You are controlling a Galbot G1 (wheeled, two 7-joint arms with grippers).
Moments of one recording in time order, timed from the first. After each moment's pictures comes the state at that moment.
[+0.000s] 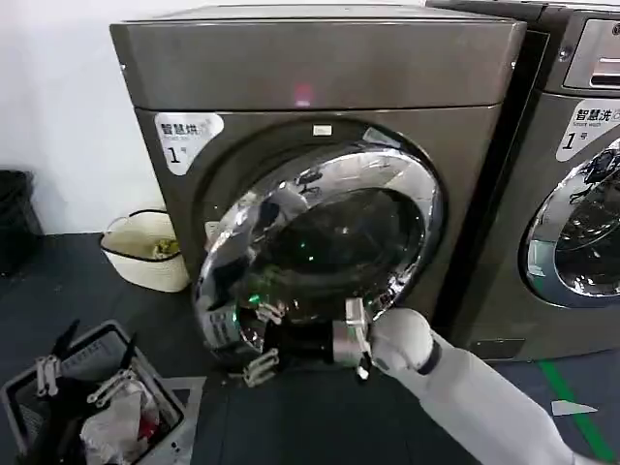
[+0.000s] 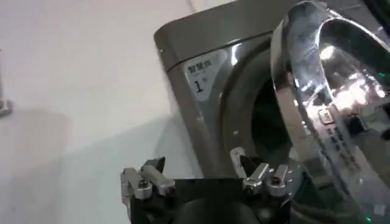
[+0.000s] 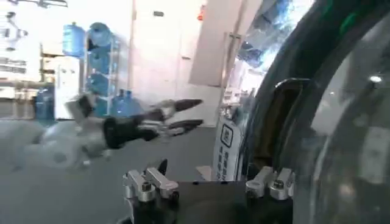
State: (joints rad) left arm 1.65 -1.27 -0.91 -2.15 -0.20 -0.38 0.24; right arm -0.54 0.93 -0.21 1.91 0.67 -0.18 -0.79
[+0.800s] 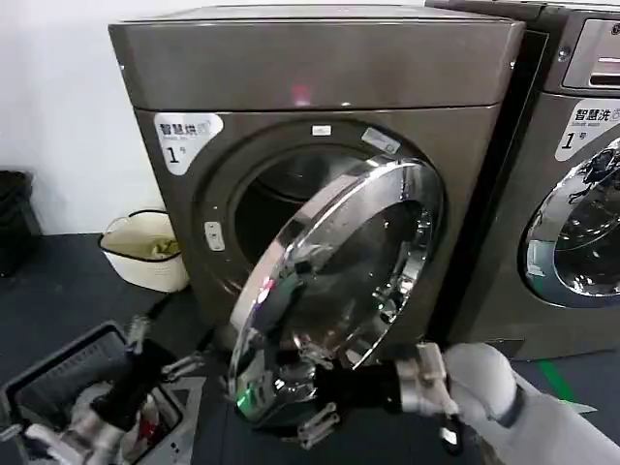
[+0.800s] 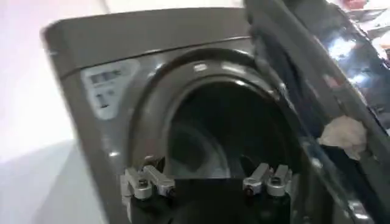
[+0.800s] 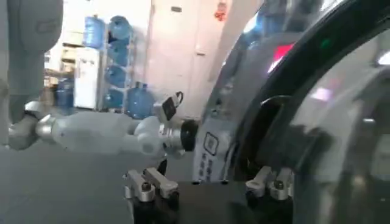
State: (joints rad) left arm 1.44 -1.03 -0.64 -2.08 -0.20 -0.33 0.33; right arm -0.97 0.74 0.20 2.17 0.68 -0.15 -0.79
